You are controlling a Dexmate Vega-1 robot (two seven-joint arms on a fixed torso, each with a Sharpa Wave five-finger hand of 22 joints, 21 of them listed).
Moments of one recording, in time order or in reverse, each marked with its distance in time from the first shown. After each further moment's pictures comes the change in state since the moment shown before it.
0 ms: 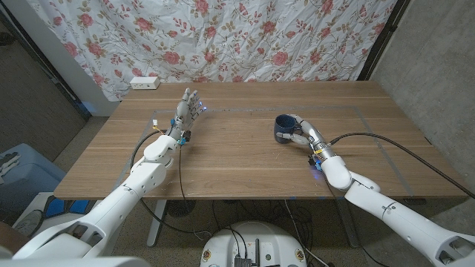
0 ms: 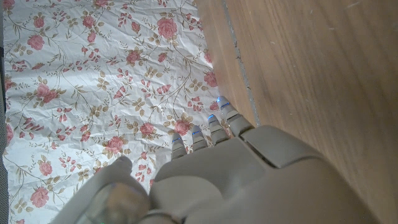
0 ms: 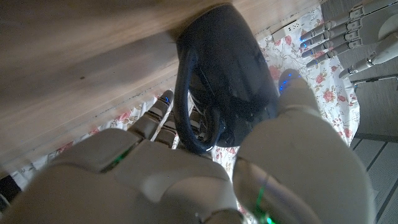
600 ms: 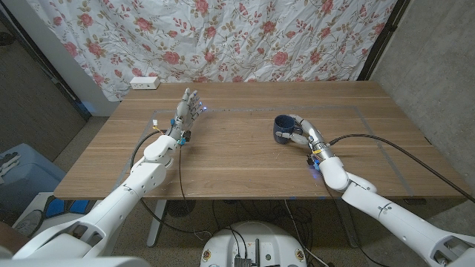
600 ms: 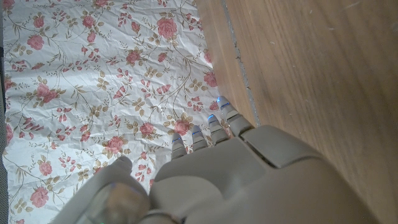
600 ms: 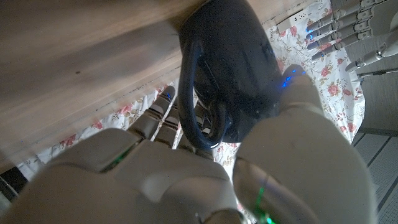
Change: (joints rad) left arm 0.000 0.000 0.000 0.000 0.000 0.000 0.000; left_hand 0.000 0.000 0.000 0.000 0.000 0.000 0.000 0.000 0.000 0.000 0.000 0.000 0.000 0.000 0.000 0.000 0.000 0.000 0.000 0.000 0.000; right arm 0.006 0.023 -0.004 0.021 -0.020 0.006 -0.057; right_hand 0.029 0.019 -0.015 0.009 -0.003 0.147 -0.016 0.077 0.005 0.146 -0.033 0.033 0.019 0.113 0.002 0.045 0.009 0.058 -0.001 0.000 0.000
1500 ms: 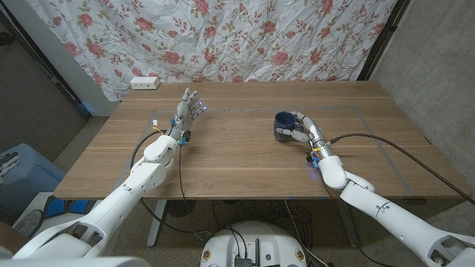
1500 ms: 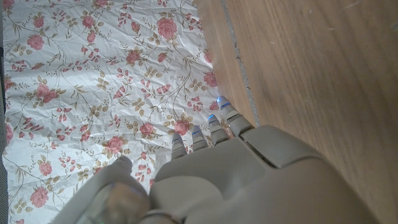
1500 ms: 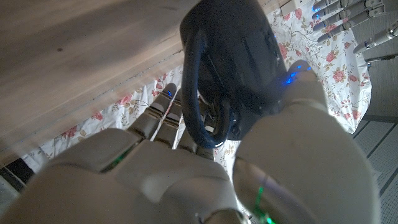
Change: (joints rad) left arm 0.000 0.000 0.000 0.001 0.000 0.000 -0.001; left_hand 0.000 0.000 0.000 0.000 0.000 0.000 0.000 0.000 0.000 0.000 0.000 0.000 0.000 0.000 0.000 0.000 0.000 0.000 0.000 0.000 0.000; right arm -0.002 0.008 0.013 -0.017 0.016 0.006 -0.030; right_hand 0.020 -0.002 -0.011 0.003 -0.005 0.068 0.011 0.042 0.005 0.083 -0.001 0.015 0.014 0.083 -0.002 0.024 0.003 0.040 -0.004 0.000 0.000
